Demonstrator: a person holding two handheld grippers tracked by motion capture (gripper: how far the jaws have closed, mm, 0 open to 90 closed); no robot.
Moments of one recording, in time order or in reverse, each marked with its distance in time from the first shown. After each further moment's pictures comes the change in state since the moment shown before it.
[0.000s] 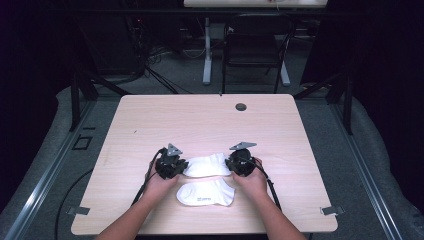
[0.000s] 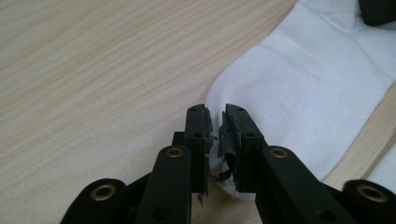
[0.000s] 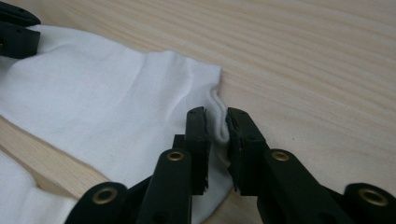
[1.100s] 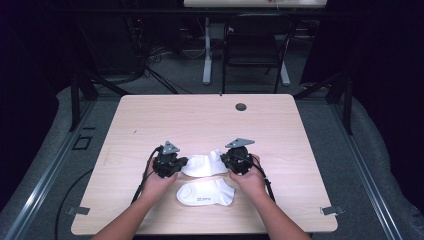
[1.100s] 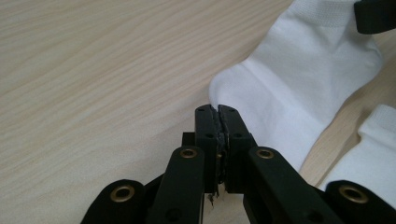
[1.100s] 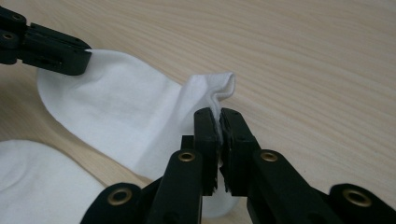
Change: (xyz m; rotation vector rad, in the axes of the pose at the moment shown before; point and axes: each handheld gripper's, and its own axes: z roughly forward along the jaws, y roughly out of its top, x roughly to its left) left arm 0.001 0.009 -0.021 -0.074 -0.045 -0.042; right arm 0.022 0.022 -0.029 -0.071 0.038 -0.057
